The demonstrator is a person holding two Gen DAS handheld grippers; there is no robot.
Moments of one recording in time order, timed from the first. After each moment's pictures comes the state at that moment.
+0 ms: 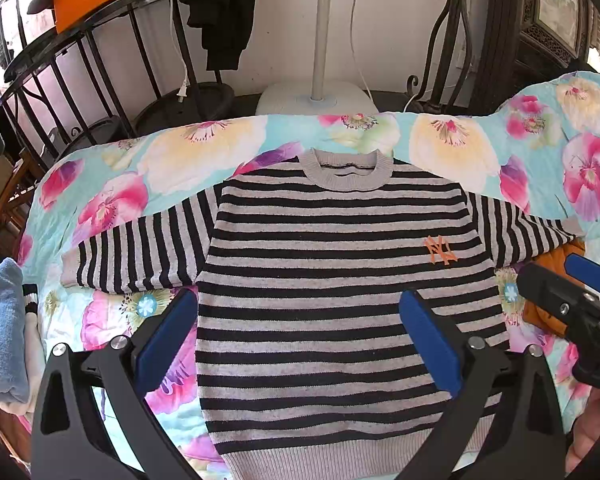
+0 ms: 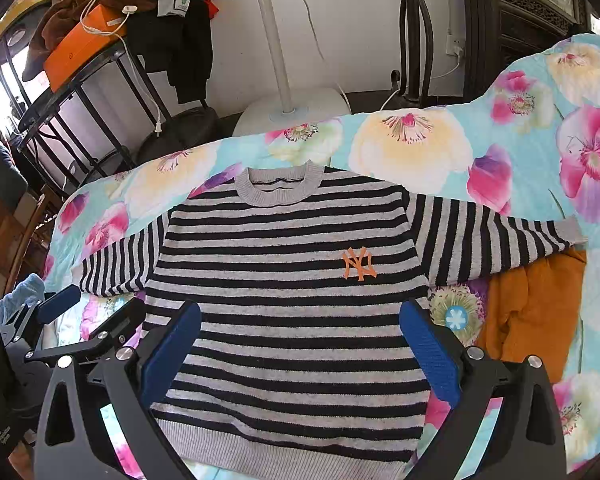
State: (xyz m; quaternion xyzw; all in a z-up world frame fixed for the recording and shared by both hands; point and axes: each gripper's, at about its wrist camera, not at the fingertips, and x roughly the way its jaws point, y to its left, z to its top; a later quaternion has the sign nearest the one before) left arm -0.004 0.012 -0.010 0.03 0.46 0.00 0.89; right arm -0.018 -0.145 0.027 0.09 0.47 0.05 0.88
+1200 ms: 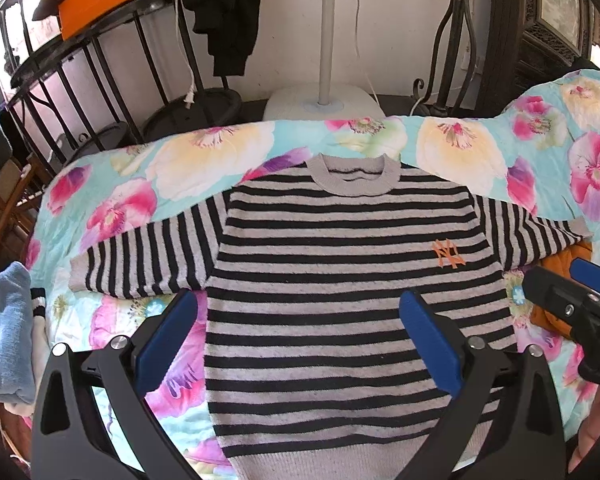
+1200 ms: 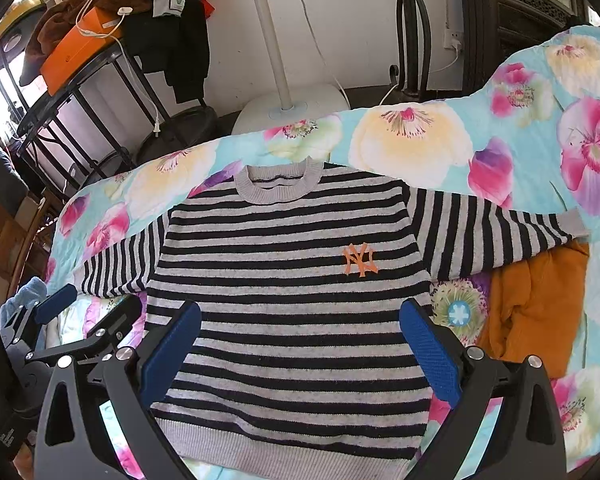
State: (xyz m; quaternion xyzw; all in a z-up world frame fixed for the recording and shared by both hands) left arm -0.007 0.016 -0.011 0.04 0.45 0.02 0.89; right arm -0.019 -0.145 0.024 0.10 0.47 0.05 0.87
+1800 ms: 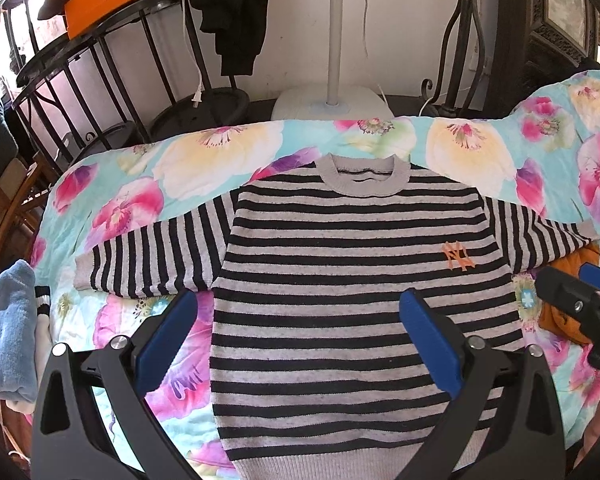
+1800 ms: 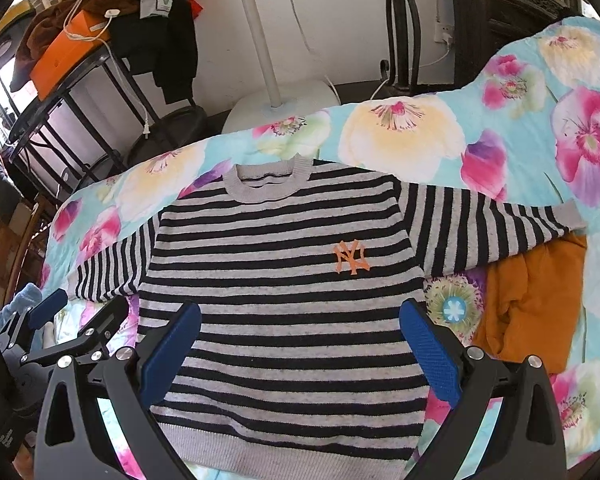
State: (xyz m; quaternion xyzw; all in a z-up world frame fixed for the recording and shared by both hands) left arm 0.003 0.013 -0.009 0.04 0.46 0.03 0.89; right arm -0.015 -0.155 0.021 0.11 0.48 0.03 0.87
